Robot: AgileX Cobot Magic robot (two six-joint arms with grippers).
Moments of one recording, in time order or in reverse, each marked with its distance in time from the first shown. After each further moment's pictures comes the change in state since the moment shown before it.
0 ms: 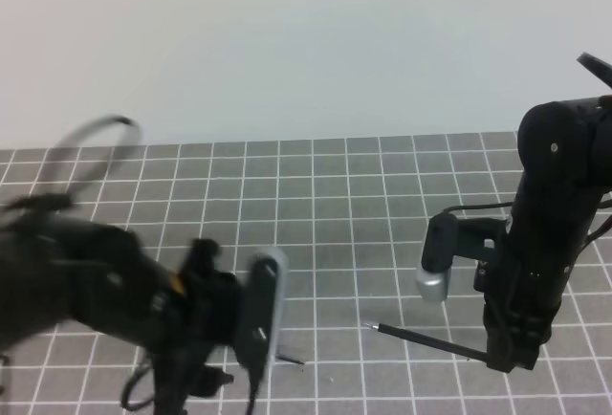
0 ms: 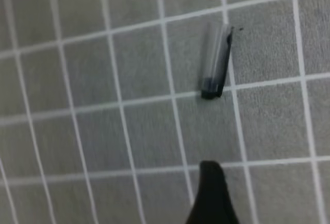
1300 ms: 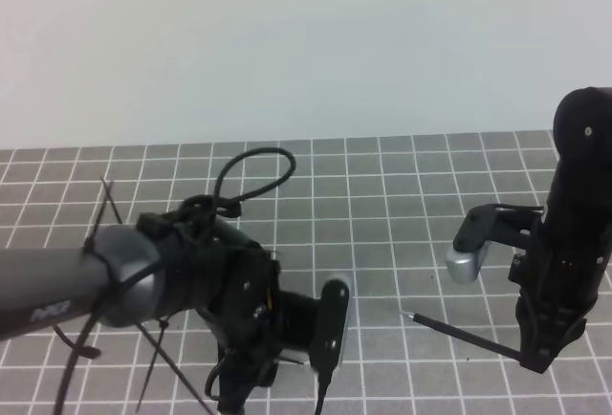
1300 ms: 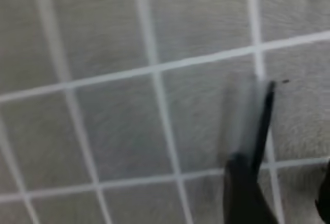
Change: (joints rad) left arm -0.142 0.316 -0.186 0.288 -0.034 -0.281; right arm -0.089 0.000 0.000 0.006 0.082 0.075
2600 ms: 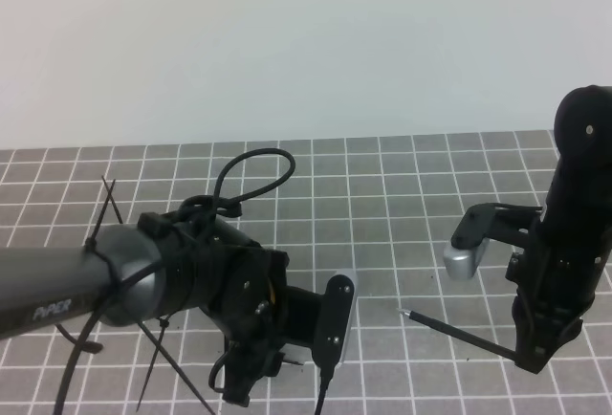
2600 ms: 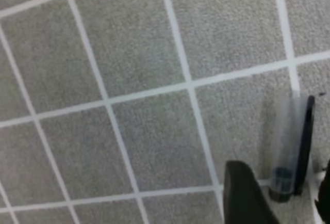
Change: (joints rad) left arm 0.003 0.025 -0.003 -0.006 -0.028 0.080; right arm 0.000 0.000 0.000 0.026 -0.002 0.007
